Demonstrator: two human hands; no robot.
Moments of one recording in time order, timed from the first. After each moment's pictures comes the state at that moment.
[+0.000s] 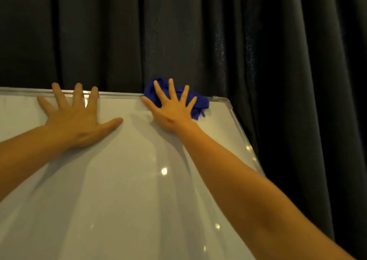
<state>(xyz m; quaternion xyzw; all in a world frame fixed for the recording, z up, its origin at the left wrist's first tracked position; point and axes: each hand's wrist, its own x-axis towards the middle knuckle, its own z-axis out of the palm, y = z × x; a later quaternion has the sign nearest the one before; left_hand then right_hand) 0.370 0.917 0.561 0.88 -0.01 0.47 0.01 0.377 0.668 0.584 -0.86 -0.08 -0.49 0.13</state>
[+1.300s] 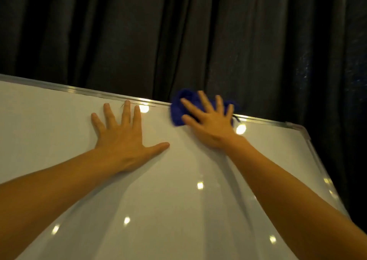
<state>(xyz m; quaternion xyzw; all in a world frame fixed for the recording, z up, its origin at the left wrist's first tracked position) 0.337 0.999 0.517 0.88 0.03 0.47 0.06 0.386 0.759 0.598 -0.84 -0.21 -0.51 0.02</state>
